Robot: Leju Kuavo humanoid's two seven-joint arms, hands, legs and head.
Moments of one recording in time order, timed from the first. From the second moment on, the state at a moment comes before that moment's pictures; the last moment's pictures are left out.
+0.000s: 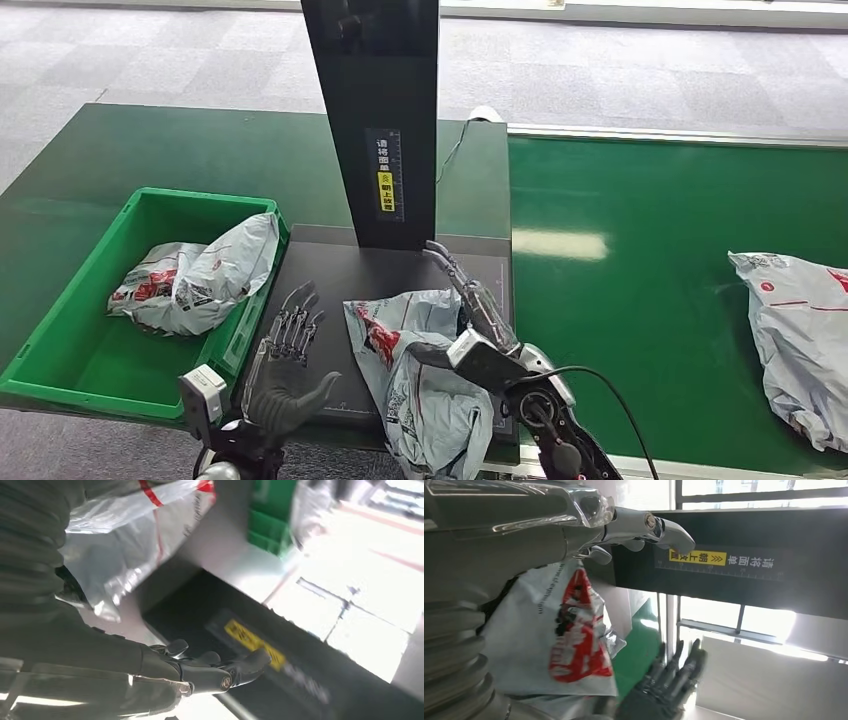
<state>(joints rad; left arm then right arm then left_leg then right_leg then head) 0.07 -0.11 -0.22 -1.55 -0.06 -0.22 -0.50 -0.27 0.05 0.40 -1.29 0.33 -0.07 -0.54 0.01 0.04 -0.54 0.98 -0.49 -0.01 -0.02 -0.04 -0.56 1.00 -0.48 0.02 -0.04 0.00</state>
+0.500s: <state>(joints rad) 0.08 -0.11 -0.23 -1.55 -0.08 -0.22 -0.49 -0.20 0.06 0.33 -1.44 0.27 -0.11 -0.56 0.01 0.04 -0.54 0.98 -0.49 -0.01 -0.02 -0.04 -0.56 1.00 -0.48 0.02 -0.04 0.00</state>
